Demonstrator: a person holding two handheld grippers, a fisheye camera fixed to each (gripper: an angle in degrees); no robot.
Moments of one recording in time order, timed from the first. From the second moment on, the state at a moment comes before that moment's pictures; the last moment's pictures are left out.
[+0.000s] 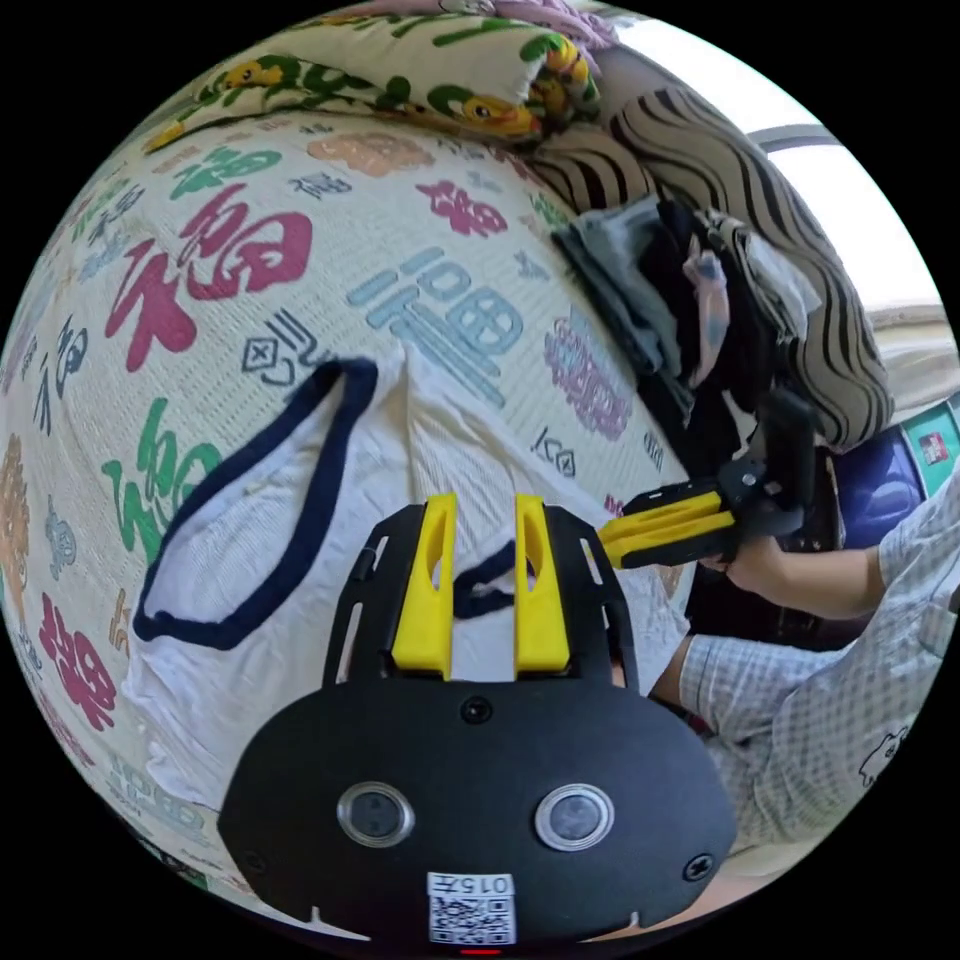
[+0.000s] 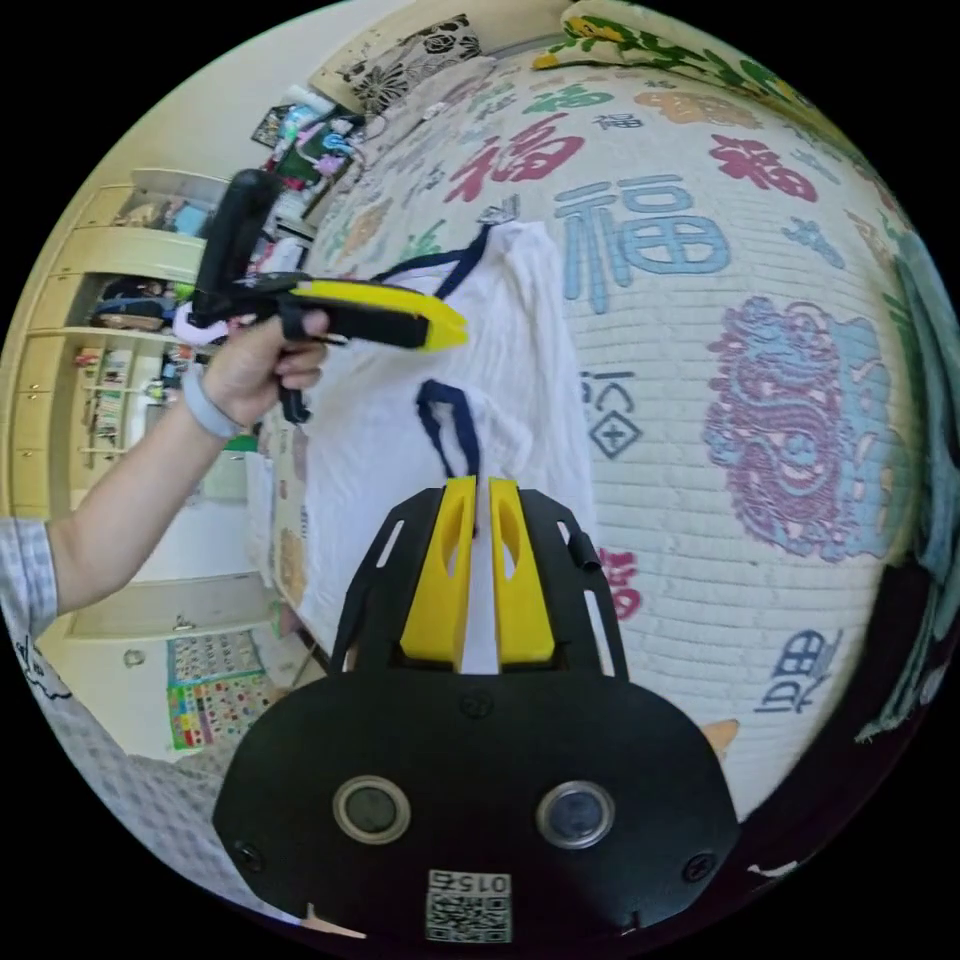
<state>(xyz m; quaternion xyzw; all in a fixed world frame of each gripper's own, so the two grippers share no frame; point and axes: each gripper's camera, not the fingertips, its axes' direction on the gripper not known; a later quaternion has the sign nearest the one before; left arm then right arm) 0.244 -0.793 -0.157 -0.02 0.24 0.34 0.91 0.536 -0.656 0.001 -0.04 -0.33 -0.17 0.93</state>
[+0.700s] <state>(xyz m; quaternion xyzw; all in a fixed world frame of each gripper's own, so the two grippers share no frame) 0.160 -0.738 -0.132 -0.12 0.17 0.21 0.96 0.525 -0.645 -0.006 -0.06 -0.33 -0.23 0.91</state>
